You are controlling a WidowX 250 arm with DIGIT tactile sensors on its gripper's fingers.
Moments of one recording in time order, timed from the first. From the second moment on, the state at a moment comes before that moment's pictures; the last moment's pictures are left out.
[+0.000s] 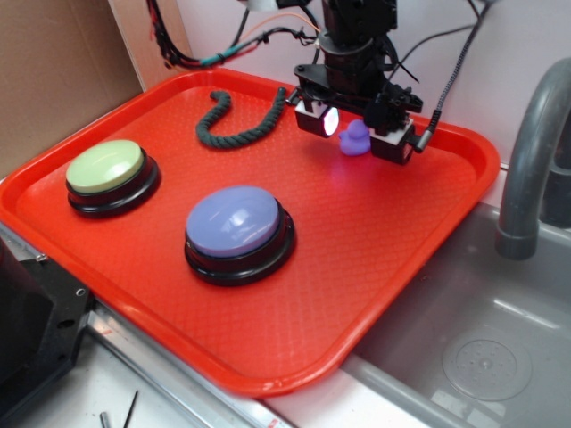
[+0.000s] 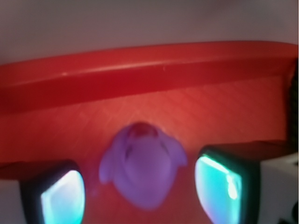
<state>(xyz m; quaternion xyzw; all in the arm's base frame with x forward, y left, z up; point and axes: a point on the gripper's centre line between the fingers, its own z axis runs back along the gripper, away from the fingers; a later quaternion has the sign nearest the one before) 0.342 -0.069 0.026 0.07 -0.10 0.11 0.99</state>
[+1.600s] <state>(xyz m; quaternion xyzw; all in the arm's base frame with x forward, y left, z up) 0.266 -0.068 0.150 0.02 -0.04 0.09 0.99</state>
